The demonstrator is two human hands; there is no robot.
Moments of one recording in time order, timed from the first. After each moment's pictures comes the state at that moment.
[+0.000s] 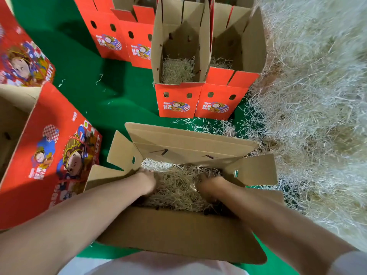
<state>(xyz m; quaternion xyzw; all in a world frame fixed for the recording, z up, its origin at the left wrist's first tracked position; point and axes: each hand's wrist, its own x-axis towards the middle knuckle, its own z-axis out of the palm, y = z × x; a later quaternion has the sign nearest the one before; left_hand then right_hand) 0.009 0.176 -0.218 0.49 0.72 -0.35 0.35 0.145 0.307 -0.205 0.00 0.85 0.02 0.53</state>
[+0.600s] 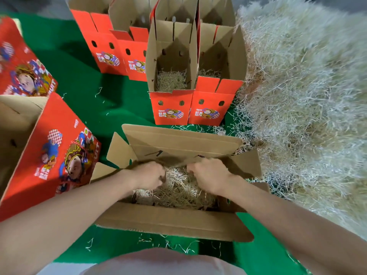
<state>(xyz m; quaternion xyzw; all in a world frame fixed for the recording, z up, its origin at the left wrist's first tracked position) 0.008 0.176 -0.169 0.55 0.75 -0.09 0.35 0.157 0.305 -0.137 0.12 0.97 -0.09 0.18</state>
